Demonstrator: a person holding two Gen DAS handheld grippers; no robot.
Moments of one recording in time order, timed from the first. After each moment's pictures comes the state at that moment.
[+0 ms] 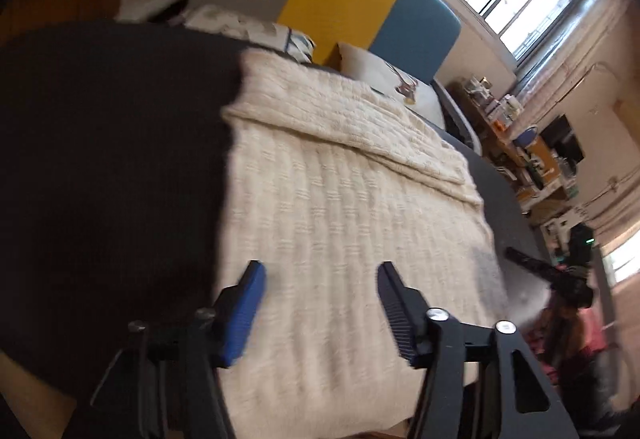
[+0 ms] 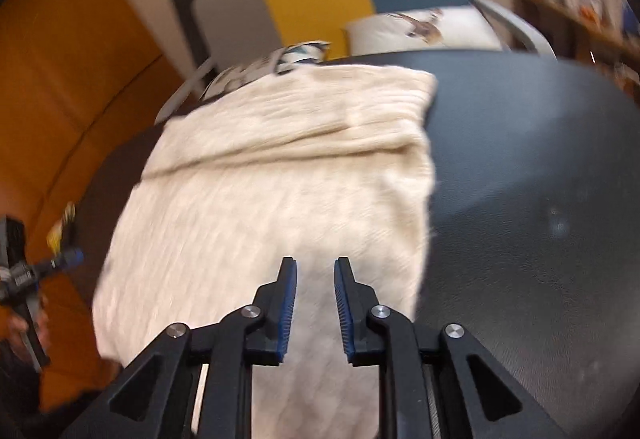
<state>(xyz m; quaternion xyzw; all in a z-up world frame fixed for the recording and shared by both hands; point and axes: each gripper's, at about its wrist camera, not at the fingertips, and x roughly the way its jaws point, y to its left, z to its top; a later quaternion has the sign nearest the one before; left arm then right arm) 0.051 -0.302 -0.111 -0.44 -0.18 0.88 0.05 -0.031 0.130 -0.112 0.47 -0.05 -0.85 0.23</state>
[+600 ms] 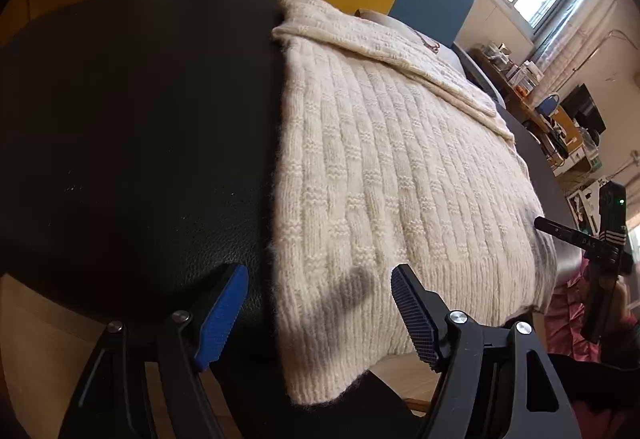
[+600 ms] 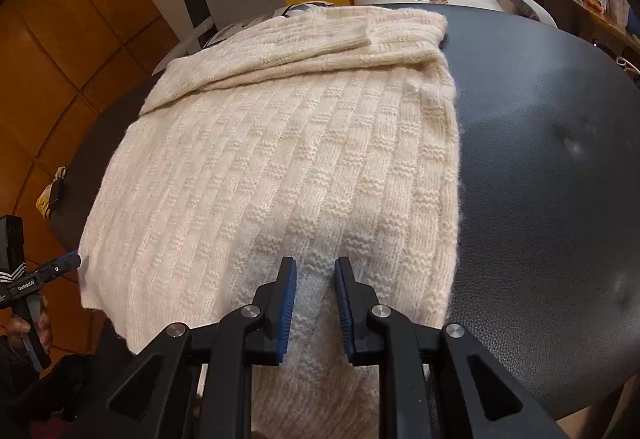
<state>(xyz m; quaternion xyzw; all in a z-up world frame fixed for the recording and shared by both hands) 0.105 -0.302 -0.170 -0.48 -0.18 0.86 0.06 0.003 0.114 -0.150 0.52 -0.04 -0.83 0.22</state>
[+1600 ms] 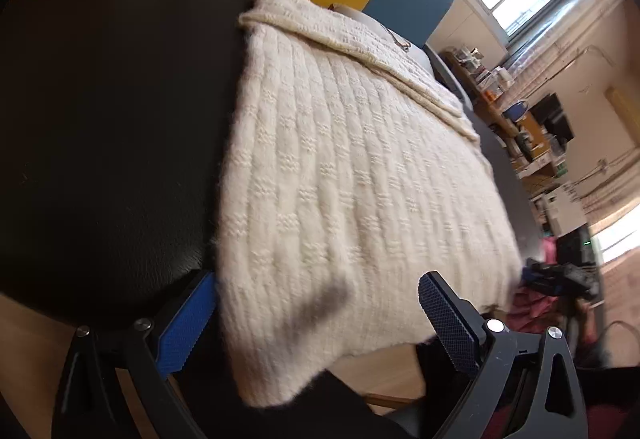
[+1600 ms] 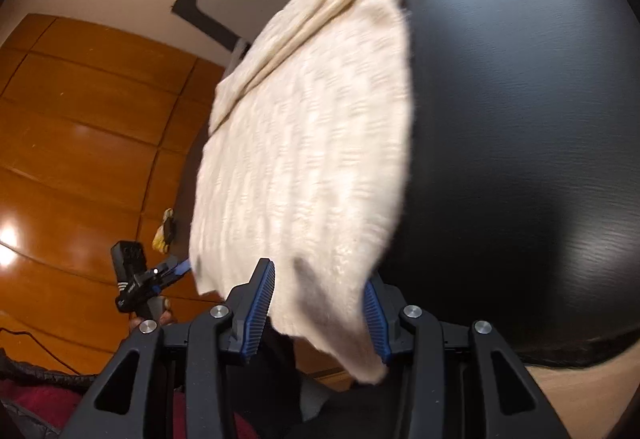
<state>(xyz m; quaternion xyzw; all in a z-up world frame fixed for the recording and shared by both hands) 0.092 -0.301 -0.173 -0.49 -0.25 0.82 0.13 0.034 0.184 -0.180 0.54 -0.28 -0.71 0.34</state>
